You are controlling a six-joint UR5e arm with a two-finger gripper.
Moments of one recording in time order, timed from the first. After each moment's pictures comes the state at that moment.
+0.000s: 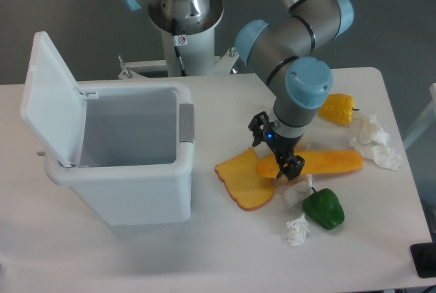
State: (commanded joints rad) arm 2.62 -1.96 -1.68 -1.13 1.45 1.60
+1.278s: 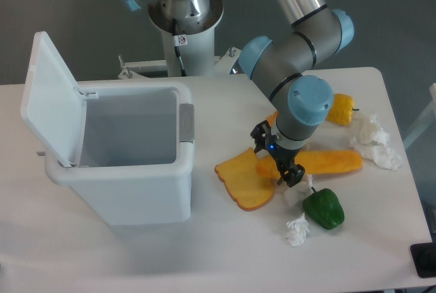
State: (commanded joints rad) arm 2.62 -2.02 -1.65 -1.11 1.48 1.60
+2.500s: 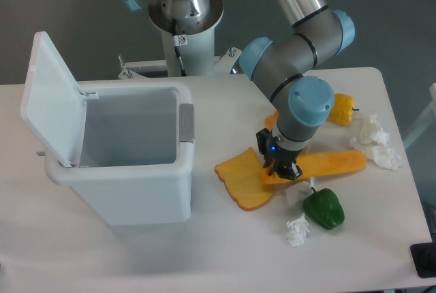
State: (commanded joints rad) arm 2.62 -2.02 -1.63 -1.11 1.48 1.57
